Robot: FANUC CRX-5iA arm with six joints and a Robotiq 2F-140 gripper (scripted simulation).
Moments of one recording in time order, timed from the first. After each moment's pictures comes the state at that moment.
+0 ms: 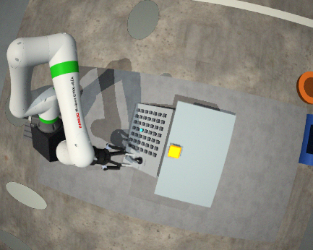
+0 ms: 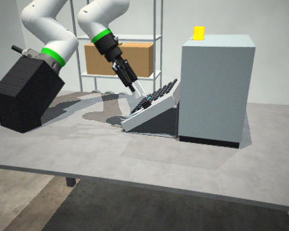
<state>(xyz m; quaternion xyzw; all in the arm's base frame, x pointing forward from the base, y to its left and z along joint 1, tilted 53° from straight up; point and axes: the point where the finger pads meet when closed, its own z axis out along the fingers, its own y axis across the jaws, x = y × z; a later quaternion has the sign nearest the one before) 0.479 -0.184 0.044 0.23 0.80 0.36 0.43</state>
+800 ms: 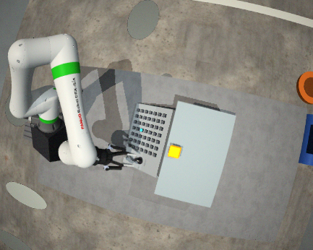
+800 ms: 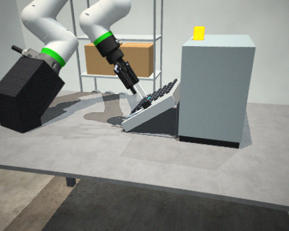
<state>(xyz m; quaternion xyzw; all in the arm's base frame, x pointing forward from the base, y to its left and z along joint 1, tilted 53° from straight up) 0.489 -0.180 0.040 0.23 0.80 0.36 0.43</state>
